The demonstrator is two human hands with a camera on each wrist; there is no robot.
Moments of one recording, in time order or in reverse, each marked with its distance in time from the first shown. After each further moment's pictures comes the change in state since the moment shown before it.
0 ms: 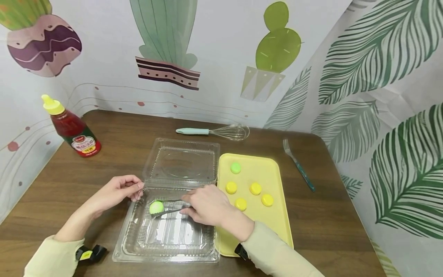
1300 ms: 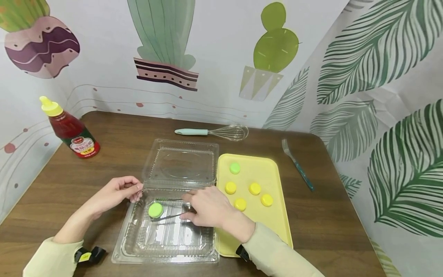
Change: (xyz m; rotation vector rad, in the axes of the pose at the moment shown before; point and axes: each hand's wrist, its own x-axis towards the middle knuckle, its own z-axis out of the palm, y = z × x) left_hand 0.000 0.000 -0.001 0.001 -0.003 -0.009; right_hand -0.003 -0.003 -0.002 0.016 -0.079 0.098
